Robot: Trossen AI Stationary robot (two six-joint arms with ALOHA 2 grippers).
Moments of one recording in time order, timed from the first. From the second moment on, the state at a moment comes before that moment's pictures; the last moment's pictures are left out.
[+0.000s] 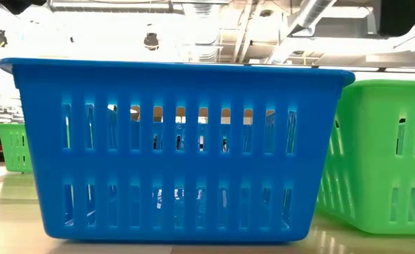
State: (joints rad) left arm -0.93 0.99 0.88 -0.84 -0.77 -0.86; right arm 0.72 2.41 2.35 -1.45 0.22 0.84
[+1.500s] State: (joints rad) left arm -0.93 0.99 0.88 -0.84 -0.74 -0.86; right arm 0.71 2.41 2.15 -1.38 0.14 0.89
